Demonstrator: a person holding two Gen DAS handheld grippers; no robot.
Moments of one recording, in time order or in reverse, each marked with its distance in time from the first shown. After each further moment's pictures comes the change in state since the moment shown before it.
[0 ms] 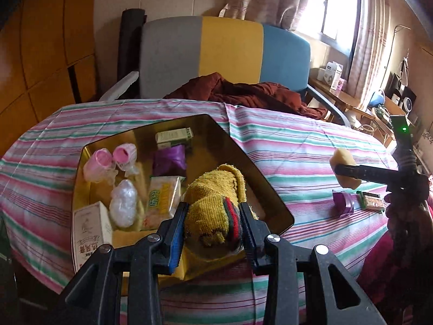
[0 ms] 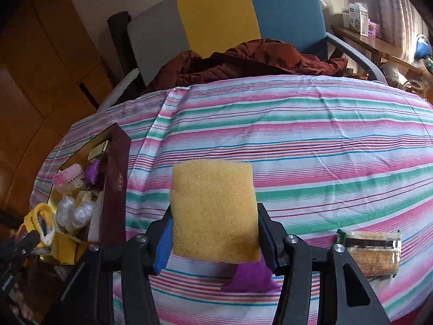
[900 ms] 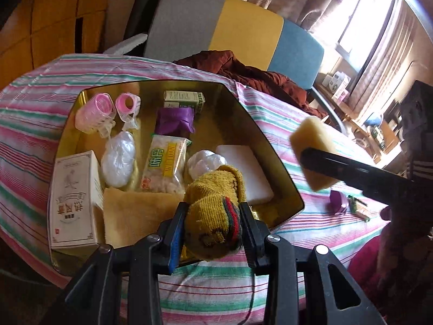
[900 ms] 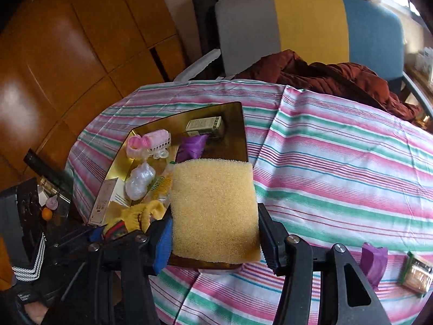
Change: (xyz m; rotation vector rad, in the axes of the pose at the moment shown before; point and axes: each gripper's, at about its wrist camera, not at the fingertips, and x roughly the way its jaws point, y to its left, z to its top) left arm 0.023 0.038 -0.026 -0.188 0.107 -0.133; right arm 0.001 0.156 -0.015 -0.275 0.047 0.202
